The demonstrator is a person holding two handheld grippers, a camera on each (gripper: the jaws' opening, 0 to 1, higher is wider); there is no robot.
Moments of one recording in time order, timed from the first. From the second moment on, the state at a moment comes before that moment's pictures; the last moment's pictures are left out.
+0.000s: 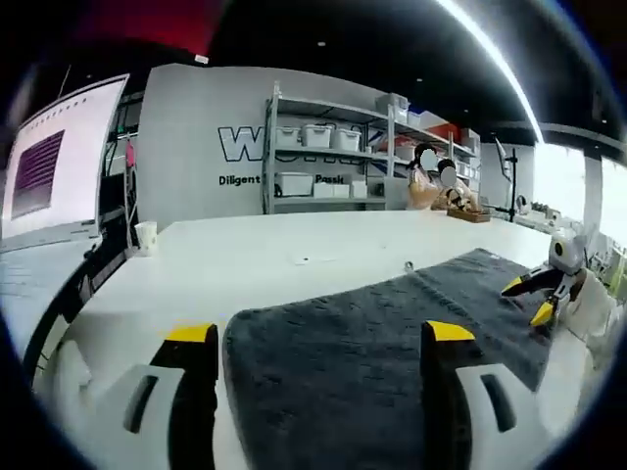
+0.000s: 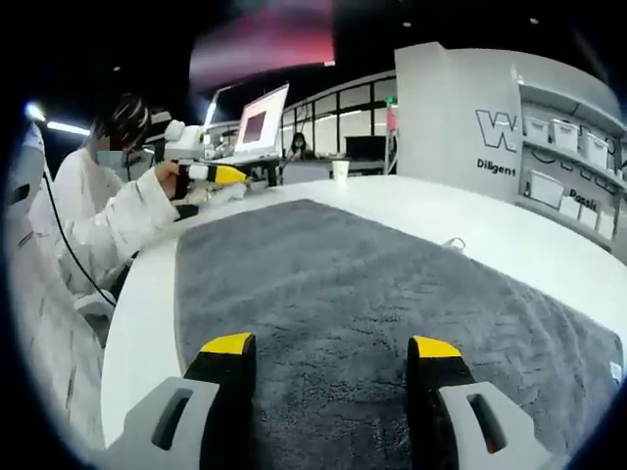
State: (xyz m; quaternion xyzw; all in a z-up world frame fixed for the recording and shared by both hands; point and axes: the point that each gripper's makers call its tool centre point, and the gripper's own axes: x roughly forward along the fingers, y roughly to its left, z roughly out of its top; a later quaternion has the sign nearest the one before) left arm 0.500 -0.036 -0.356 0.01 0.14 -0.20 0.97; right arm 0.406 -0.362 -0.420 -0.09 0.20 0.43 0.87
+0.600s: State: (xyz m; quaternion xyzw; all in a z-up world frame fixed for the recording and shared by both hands) left arm 0.576 -0.050 -0.418 0.04 0.19 -0.23 0.95; right arm 0.397 -0.370 -0.418 -0.10 0.21 0.42 0.88
